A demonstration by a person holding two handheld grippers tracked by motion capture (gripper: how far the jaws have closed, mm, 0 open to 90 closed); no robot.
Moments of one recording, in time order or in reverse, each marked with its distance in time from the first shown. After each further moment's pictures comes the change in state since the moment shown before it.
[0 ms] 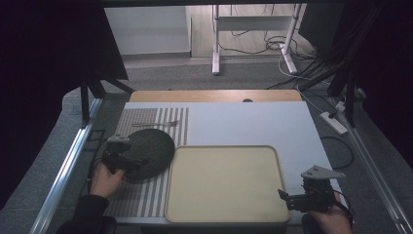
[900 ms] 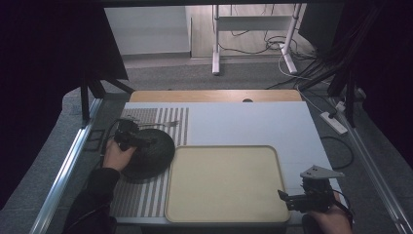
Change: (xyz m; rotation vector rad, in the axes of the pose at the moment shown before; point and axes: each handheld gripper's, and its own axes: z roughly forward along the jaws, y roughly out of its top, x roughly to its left) left arm 0.034 0.053 0.046 0.030 0.024 -0.030; right arm 0.000 0.000 0.001 0.014 0.008 -0.004
